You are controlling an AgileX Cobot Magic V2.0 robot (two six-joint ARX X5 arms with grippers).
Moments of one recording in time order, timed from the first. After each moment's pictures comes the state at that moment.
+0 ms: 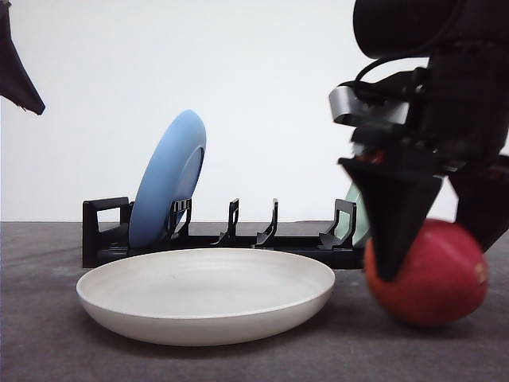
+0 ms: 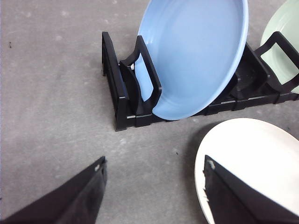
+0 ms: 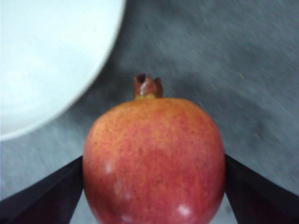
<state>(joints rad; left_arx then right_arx) -0.19 0.81 0.64 -0.38 0.20 -0.07 0.63 1.42 0.92 -0.79 -0.06 0.18</state>
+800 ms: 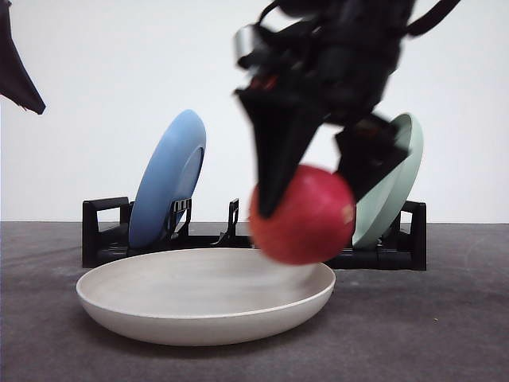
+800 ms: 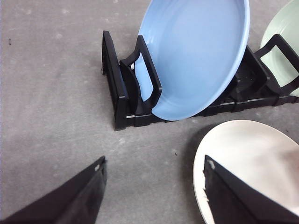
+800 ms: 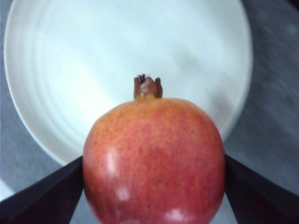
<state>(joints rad) -0.19 0.81 0.64 -0.38 0.20 -0.09 0.78 1.62 1.20 -0.79 -0.16 0.08</state>
